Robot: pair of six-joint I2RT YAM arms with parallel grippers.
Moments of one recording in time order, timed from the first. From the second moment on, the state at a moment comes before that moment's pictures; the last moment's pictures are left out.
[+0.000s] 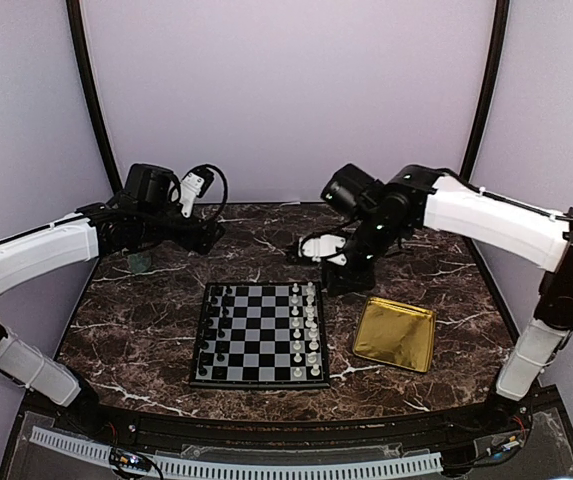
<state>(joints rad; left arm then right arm) -0.57 1.39 1.11 -0.29 -0.08 0.10 0.93 1.73 1.64 -1.12 -0.09 -0.61</state>
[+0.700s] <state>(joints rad) -0.57 1.31 1.28 -0.33 -0.26 0.07 0.22 1.11 1.29 -0.43 0.14 -0.20</state>
